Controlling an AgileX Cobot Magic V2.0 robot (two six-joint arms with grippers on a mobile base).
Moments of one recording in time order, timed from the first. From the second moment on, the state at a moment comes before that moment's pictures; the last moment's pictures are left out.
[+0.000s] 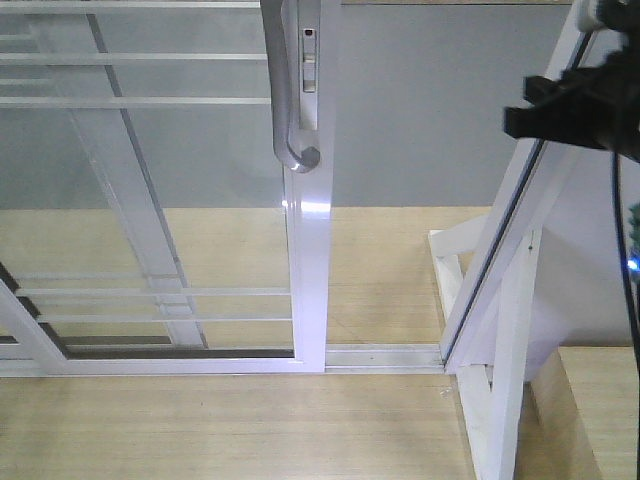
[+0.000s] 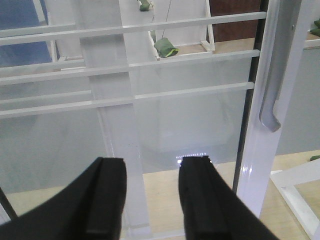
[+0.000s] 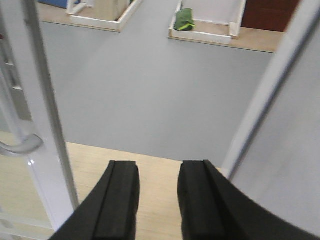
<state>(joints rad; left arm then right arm) -0.10 0.58 -0.43 0.02 0.16 0.05 0.14 1.17 -0.81 -0.17 0.08 0.11</state>
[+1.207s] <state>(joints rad) -0.41 1.74 -1.09 0.02 -0.41 0.01 0.00 0.66 -0.52 -0.18 0.29 0.10</state>
